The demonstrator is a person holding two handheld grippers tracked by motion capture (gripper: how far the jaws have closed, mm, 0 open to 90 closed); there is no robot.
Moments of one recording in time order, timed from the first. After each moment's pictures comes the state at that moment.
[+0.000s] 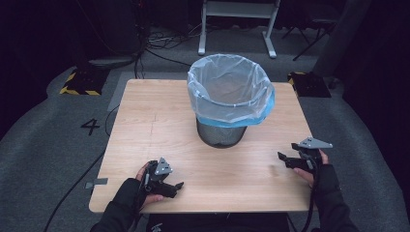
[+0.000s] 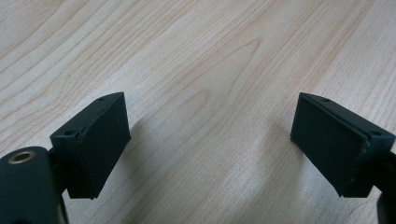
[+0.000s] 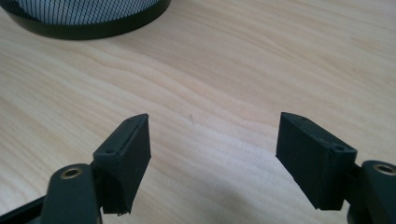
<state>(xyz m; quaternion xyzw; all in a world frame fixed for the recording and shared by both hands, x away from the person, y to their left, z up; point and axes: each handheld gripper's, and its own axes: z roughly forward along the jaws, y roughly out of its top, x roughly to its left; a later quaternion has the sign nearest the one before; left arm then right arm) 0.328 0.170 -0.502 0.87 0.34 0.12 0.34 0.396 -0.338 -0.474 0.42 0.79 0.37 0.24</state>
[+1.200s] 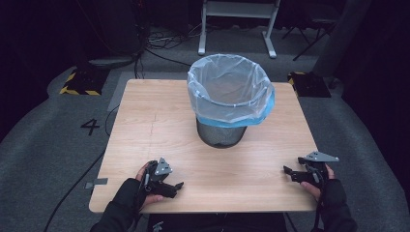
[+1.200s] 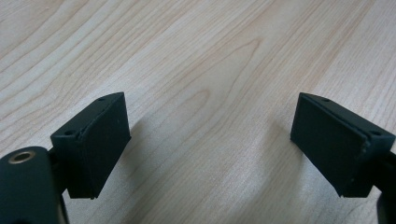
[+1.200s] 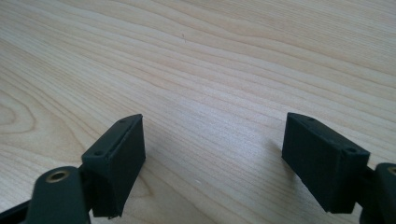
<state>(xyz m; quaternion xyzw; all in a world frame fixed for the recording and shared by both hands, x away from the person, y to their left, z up) 0.328 0.170 -0.502 0.87 0.34 0.12 0.34 0.367 -0.362 -0.503 0.46 0.79 0.35 0.21</state>
